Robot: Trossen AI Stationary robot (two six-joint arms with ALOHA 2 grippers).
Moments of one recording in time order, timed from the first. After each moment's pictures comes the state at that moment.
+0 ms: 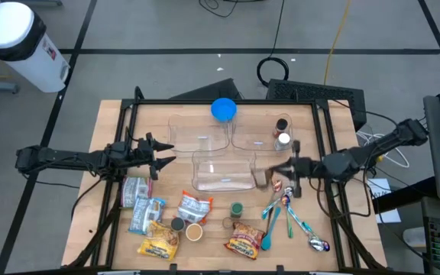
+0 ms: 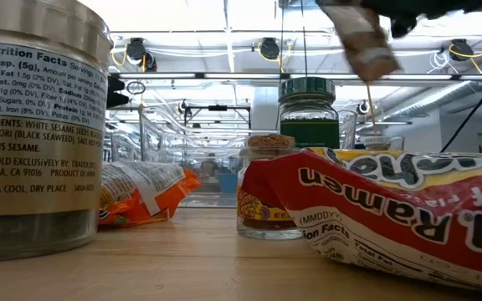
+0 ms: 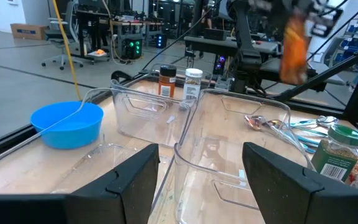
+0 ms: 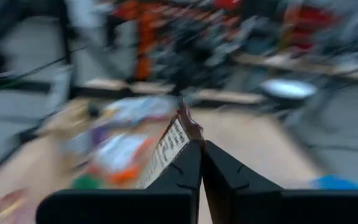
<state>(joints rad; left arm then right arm) 0.06 0.43 0.02 0.37 -0.15 -0.14 0.40 0.73 0.49 0.17 0.50 -0.07</state>
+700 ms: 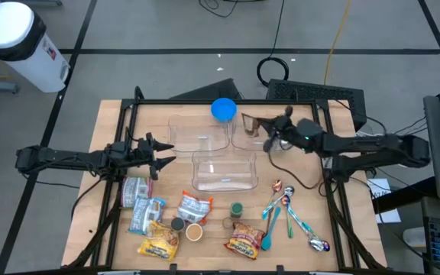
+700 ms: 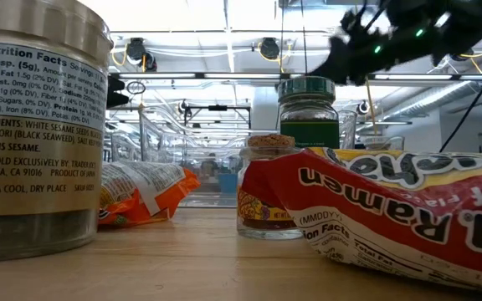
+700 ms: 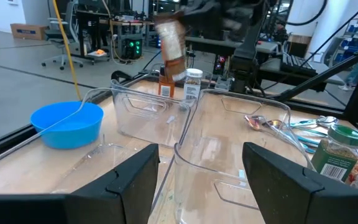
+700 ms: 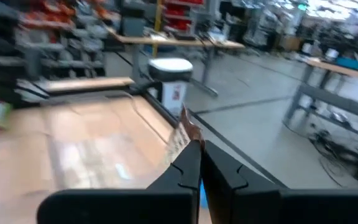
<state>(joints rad) 0.06 0.43 0.02 0.37 -0.15 -0.13 -0.28 1.09 0.49 0.52 0.31 -0.09</state>
